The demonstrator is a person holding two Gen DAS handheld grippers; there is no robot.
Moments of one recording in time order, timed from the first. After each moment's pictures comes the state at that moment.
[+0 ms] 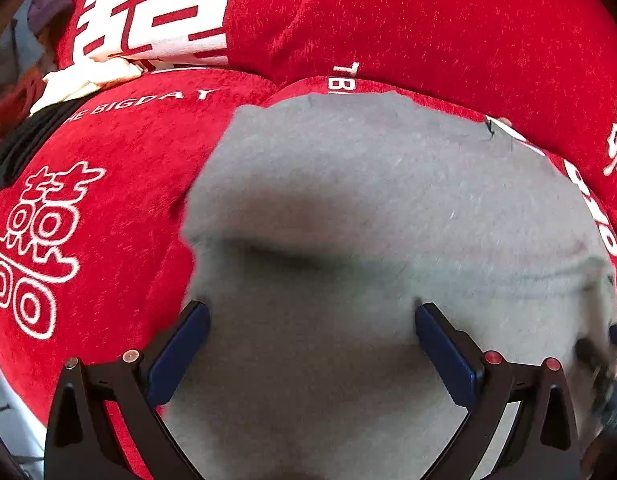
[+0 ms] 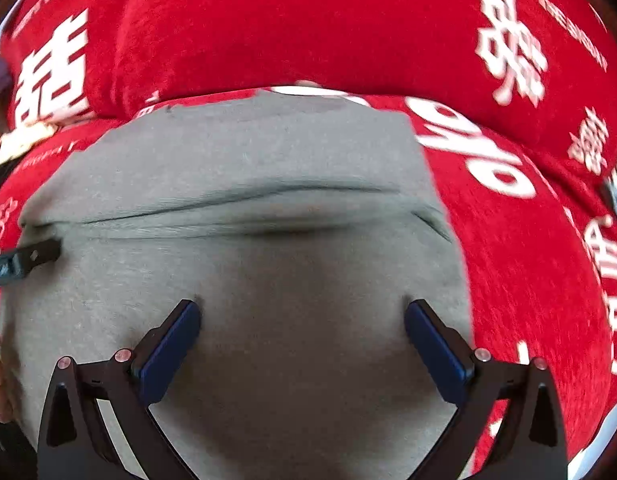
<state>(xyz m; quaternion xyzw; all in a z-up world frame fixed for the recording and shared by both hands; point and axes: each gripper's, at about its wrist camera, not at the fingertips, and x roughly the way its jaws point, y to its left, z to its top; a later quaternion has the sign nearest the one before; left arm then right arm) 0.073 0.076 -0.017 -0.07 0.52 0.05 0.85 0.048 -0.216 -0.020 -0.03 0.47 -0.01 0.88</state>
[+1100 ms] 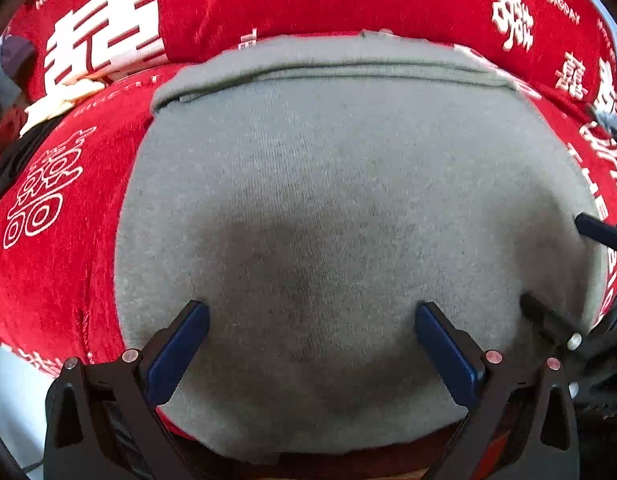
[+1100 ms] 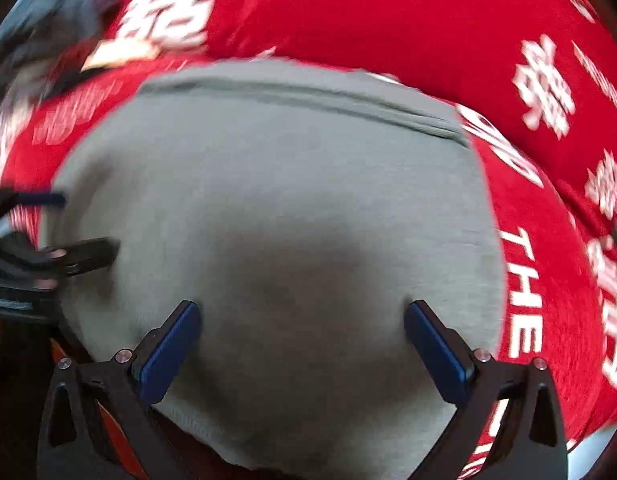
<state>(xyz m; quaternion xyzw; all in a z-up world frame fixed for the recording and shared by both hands) -0.088 0.012 -0.032 0.02 0.51 -0.04 0.86 -0.094 -0.168 -0.038 -0.17 0.43 0.12 0.88</state>
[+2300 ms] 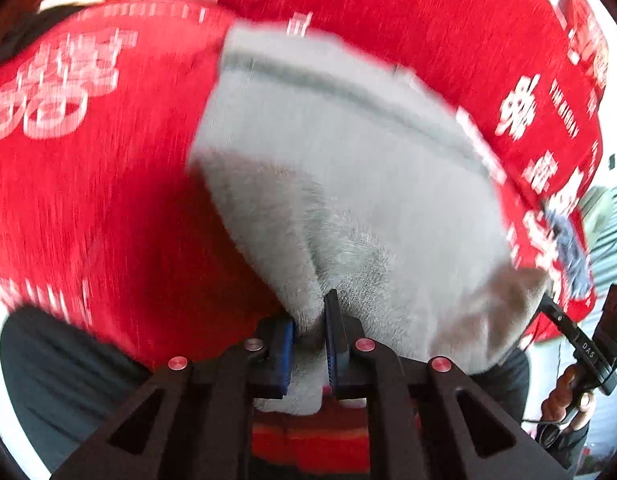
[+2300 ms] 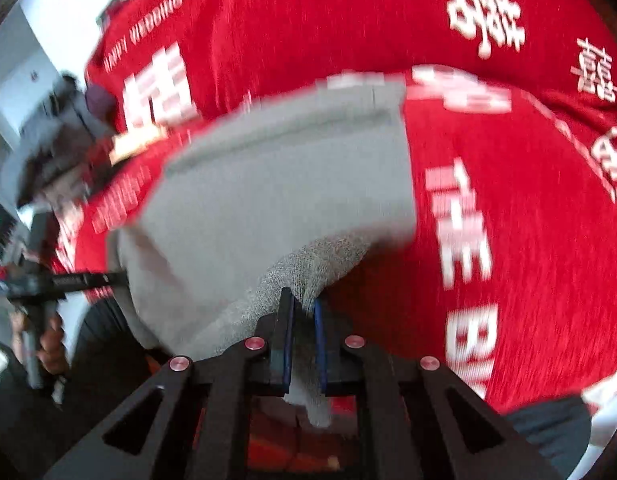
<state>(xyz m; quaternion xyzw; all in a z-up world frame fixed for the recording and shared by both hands) -0.103 0.095 0.001 -0.20 0.53 -0.10 0.82 -0.090 -0.281 0.036 0.10 0.43 0.18 0.88</state>
